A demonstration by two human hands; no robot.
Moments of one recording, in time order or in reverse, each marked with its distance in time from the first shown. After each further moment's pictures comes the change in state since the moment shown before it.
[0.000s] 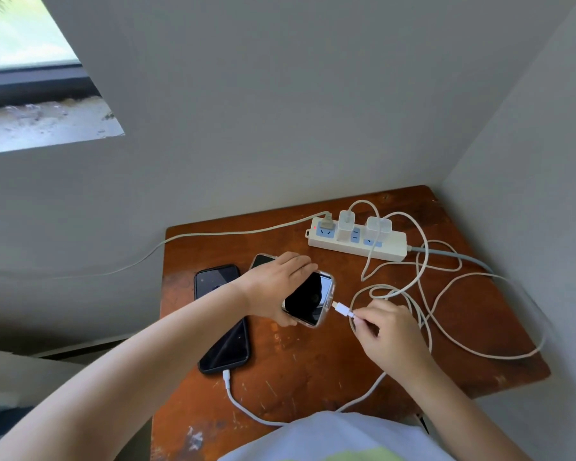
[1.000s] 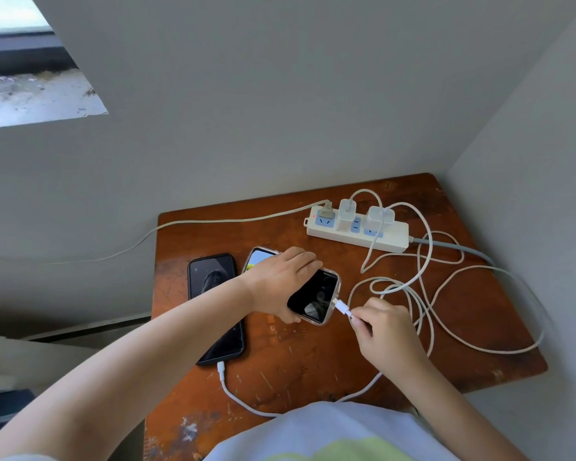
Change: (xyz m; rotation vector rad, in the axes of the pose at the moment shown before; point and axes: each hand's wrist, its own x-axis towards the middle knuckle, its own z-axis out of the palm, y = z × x) left_hand 0.010 0.009 0.004 0.012 -0.039 0.023; right_hand 0.000 0.006 0.010 -0.078 -0.092 0.063
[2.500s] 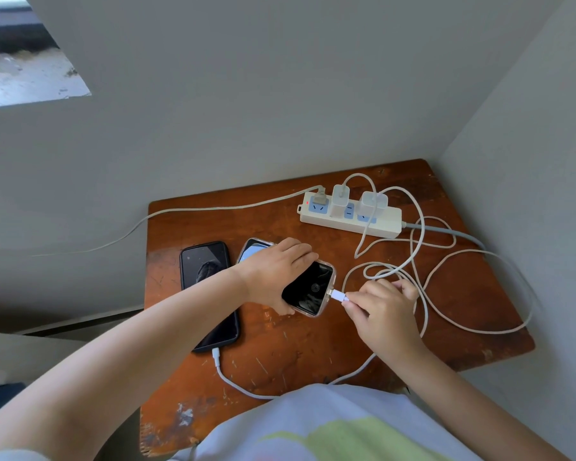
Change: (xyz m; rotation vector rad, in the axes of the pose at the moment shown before) left_hand -0.003 0.004 0.003 -0.001 0.018 0.043; right_hand -0.003 0.011 0.012 -0.206 0.316 -0.090
